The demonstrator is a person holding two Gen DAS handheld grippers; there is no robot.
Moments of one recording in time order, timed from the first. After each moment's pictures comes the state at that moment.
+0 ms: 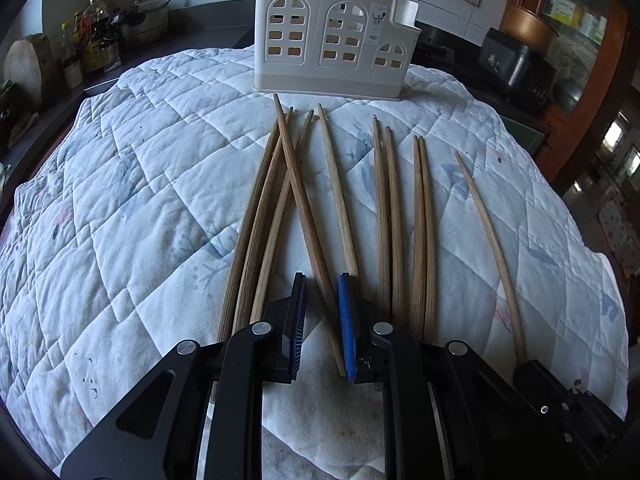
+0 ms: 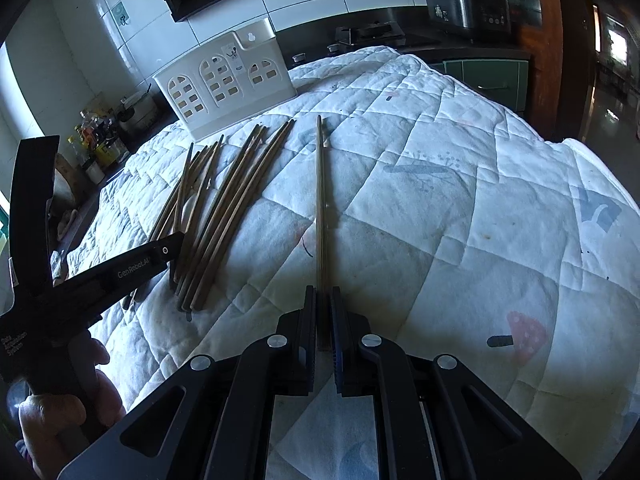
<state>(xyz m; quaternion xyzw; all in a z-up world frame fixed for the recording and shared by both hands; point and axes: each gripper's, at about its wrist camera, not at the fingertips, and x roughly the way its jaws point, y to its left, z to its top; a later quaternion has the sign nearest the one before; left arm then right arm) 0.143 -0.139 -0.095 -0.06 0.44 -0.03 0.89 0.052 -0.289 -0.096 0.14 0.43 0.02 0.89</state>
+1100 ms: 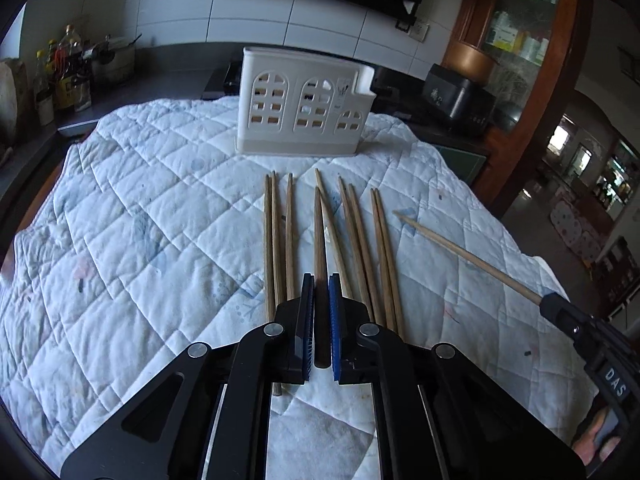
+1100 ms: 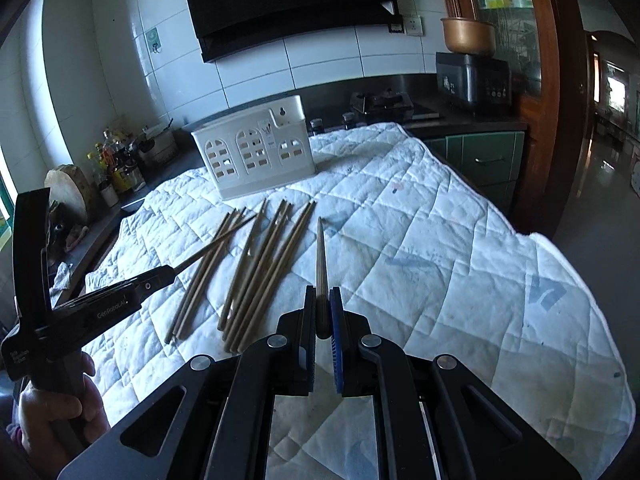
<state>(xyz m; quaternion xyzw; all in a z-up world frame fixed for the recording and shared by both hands) 0.108 -0.093 -0.037 -0.07 0.36 -0.14 0.92 0.024 -0.284 -0.014 0.10 0.32 0.02 0.94</state>
